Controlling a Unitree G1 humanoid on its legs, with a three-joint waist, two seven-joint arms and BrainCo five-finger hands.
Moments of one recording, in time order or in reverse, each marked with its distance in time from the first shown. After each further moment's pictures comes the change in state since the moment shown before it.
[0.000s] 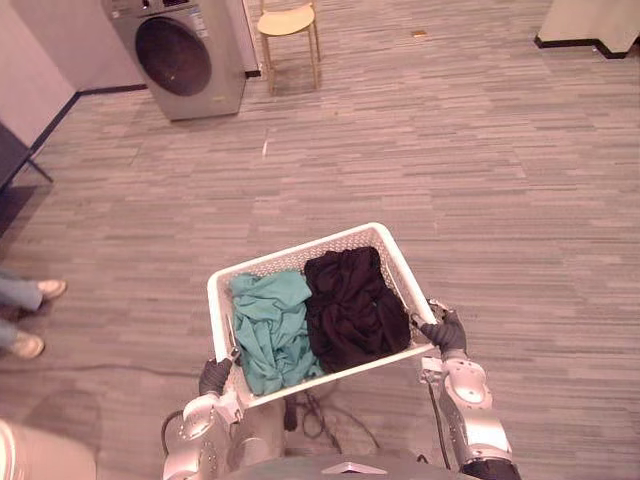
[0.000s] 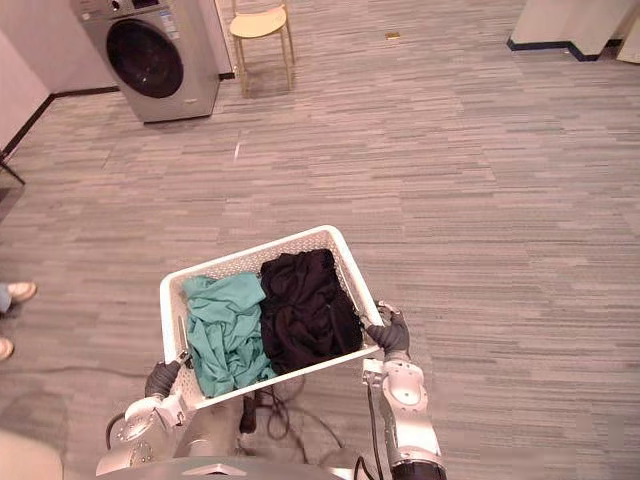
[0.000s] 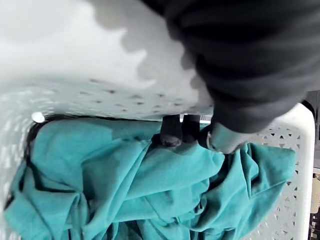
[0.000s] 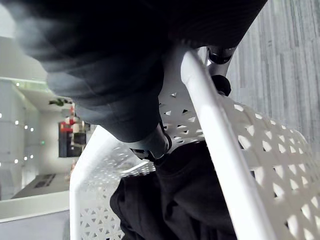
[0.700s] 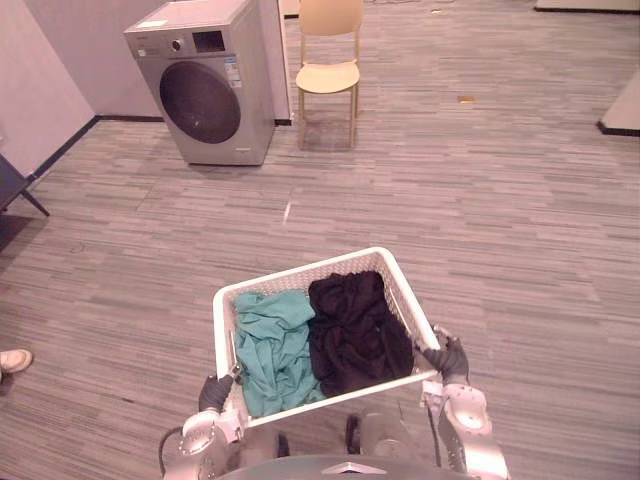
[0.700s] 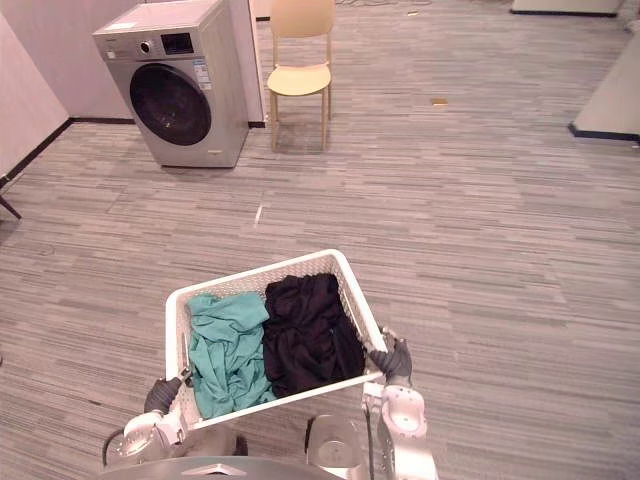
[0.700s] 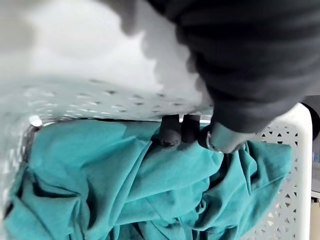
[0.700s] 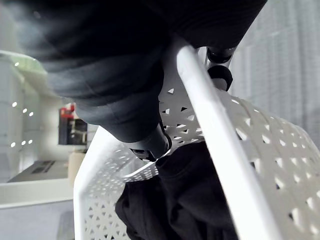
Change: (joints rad) left arm 0.041 0.003 -0.037 -0.023 0.008 0.025 0.017; right arm 0.047 0.033 -0.013 -0.030 -0.004 0.008 -0.022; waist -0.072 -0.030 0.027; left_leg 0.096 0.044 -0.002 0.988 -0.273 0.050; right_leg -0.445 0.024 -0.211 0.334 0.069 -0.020
